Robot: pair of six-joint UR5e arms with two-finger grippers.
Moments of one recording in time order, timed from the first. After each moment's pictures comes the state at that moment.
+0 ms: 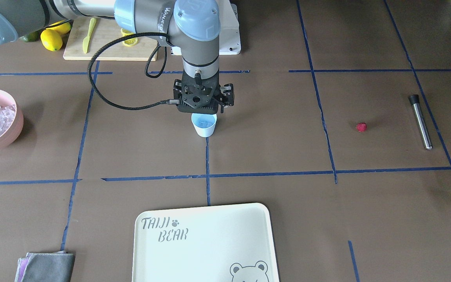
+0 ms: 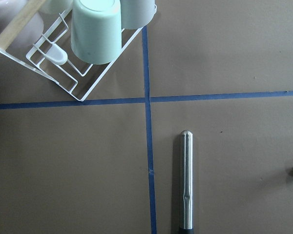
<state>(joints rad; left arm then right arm) -1.62 -1.56 -1.86 -1.38 -2.38 0.06 0.61 -0.64 1.61 -1.81 1.97 1.27</state>
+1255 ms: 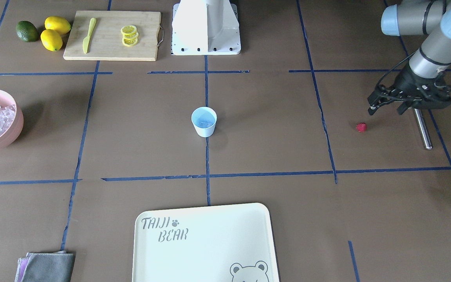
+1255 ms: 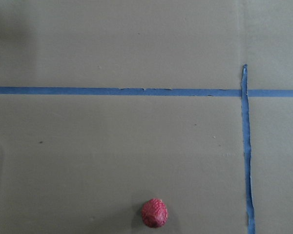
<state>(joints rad) -0.93 -1.55 -1.83 -2.03 -2.08 -0.92 1.31 -1.33 1.86 -1.76 2.29 0.25</state>
